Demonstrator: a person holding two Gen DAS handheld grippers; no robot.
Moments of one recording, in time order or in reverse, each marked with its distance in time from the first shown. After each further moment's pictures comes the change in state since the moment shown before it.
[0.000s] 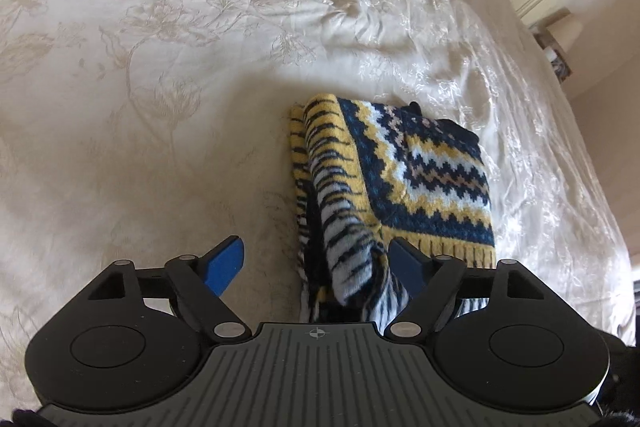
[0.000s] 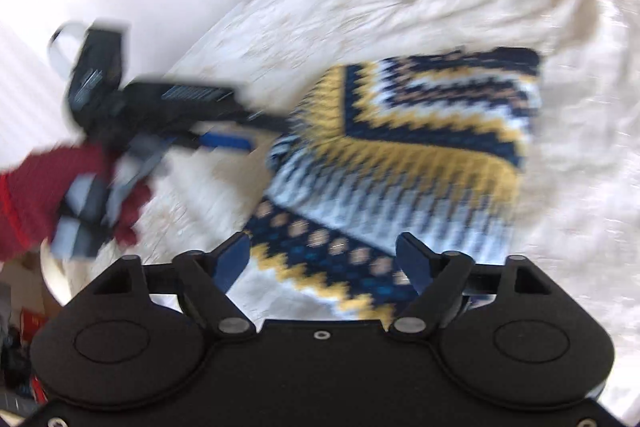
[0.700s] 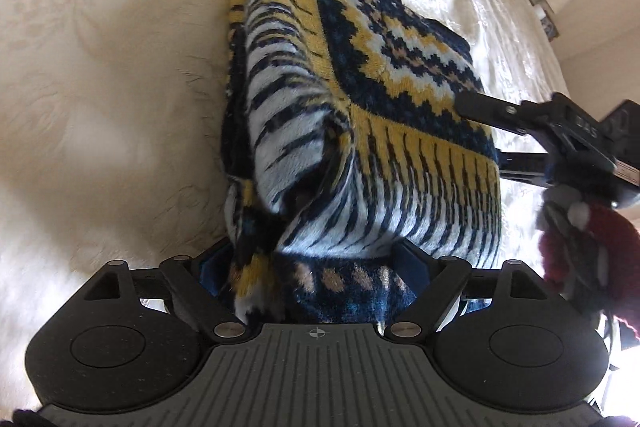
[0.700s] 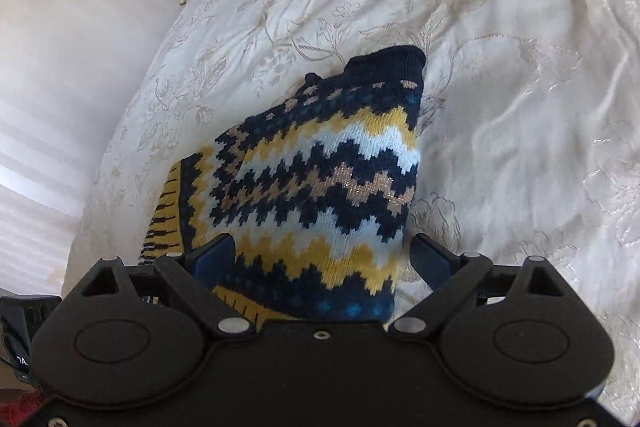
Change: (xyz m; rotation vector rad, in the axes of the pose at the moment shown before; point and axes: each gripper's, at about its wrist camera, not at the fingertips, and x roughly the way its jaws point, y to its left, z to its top) left arm 0.082 -0.022 -0.033 -0.009 0.165 -0.093; right arm 0.088 -0.134 0.071 0.320 0.045 0.043
